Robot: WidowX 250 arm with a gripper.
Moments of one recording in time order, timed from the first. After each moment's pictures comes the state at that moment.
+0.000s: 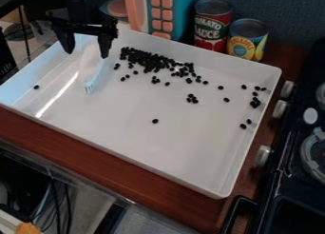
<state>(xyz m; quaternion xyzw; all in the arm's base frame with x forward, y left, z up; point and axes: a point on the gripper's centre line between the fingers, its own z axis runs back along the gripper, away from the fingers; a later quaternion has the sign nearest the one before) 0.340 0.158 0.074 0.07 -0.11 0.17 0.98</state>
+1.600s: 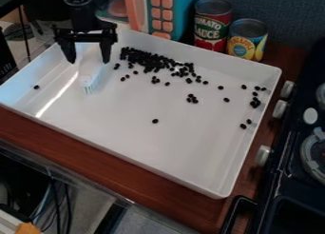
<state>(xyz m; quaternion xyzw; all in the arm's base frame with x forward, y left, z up) 0.357 0.176 0.041 0.04 -0.06 0.25 0.96</state>
